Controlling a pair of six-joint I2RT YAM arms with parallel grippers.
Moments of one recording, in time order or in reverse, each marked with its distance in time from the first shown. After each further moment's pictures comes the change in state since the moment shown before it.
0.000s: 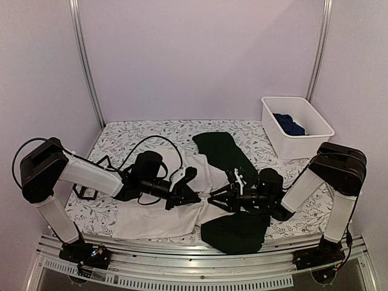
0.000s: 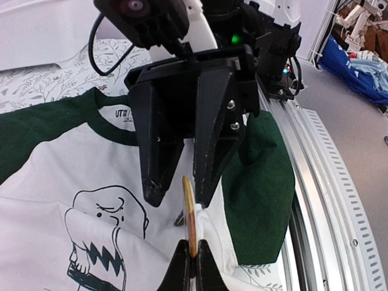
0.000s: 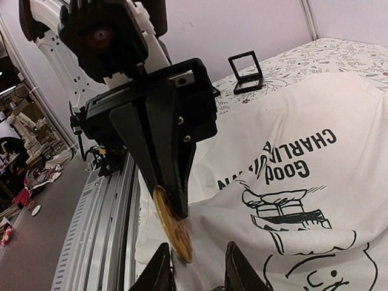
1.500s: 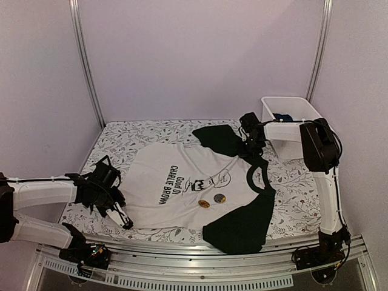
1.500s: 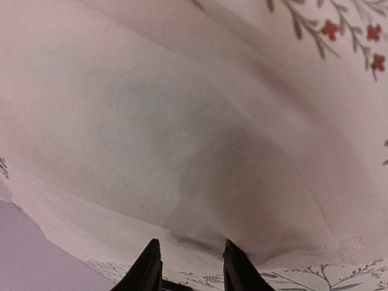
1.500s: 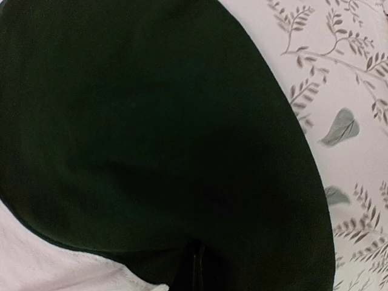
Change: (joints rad) left arm 0.337 -0.533 -0.281 -0.950 -0.826 1.725; right arm -0.400 0.409 1.227 -1.750 0.733 -0.098
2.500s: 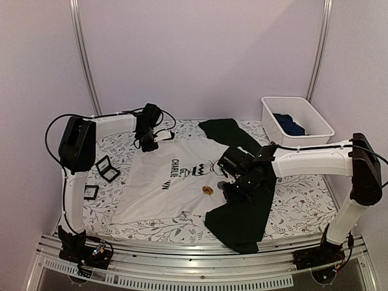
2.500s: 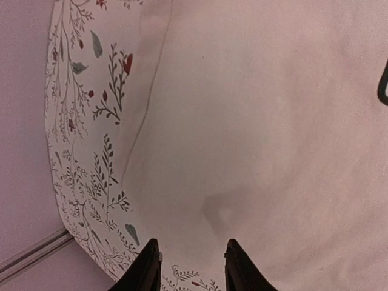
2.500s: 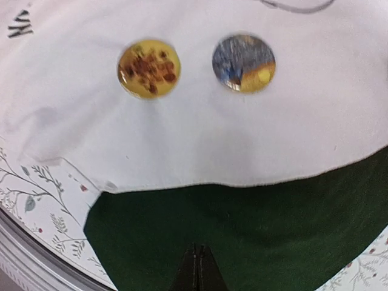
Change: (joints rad) left arm 0.082 1.037 1.337 -0.173 -0.179 -1.027; right arm 0.532 -0.573 -0.505 -0.214 -0.008 0.325
